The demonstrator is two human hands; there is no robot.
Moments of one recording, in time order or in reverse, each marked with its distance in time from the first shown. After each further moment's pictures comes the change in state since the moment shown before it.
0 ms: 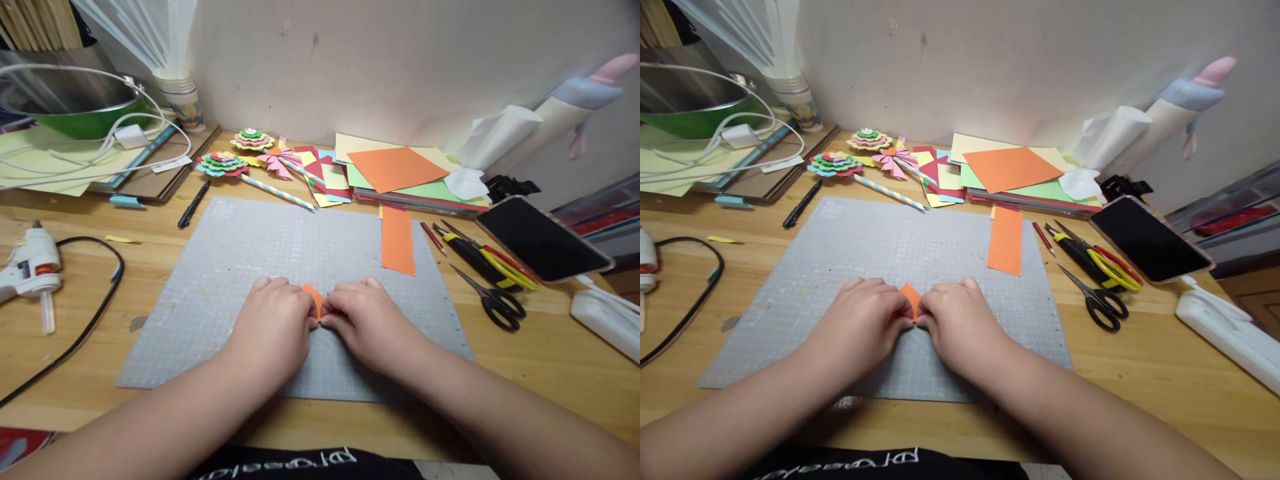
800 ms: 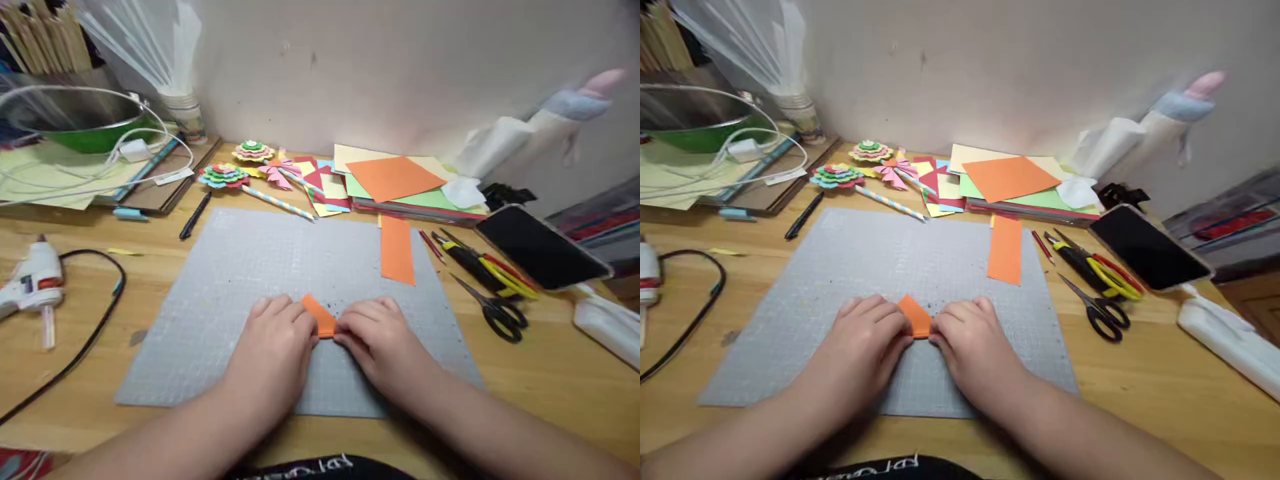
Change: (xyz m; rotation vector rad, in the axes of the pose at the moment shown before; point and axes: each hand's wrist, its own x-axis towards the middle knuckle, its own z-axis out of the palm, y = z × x) left_hand -0.016 0.001 0.010 -0.002 0.080 0.069; right_hand -0.027 0.018 0.012 0.040 0.207 -0.116
